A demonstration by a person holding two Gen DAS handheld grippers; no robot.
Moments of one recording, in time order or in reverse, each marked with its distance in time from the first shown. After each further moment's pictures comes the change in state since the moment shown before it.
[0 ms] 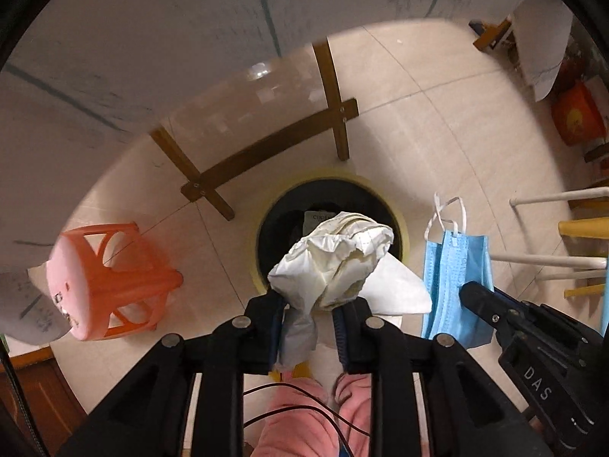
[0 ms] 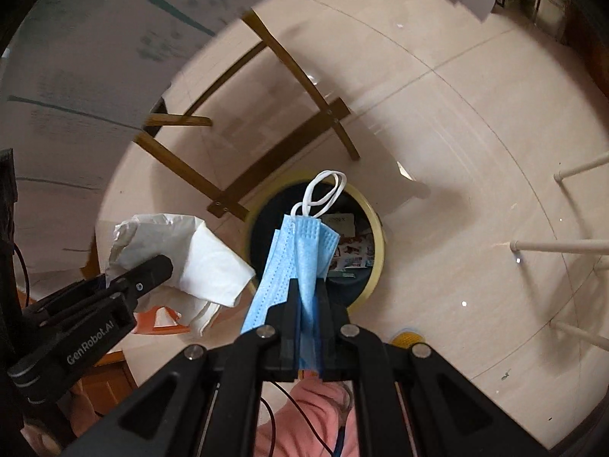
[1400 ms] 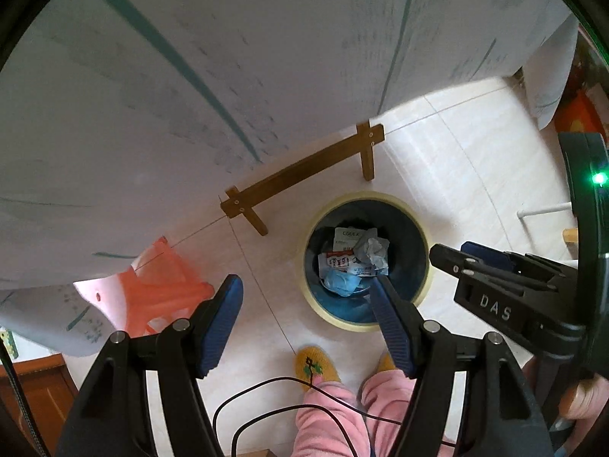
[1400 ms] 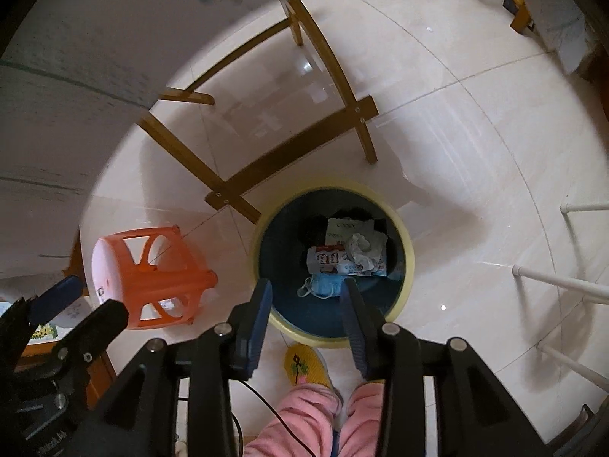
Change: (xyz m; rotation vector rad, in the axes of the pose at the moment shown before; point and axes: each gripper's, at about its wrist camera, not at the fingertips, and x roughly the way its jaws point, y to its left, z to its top) left arm -0.063 0.070 0.002 -0.010 -0.073 0.032; right arm 0.029 0.066 0.033 -0.102 0.053 -0.071
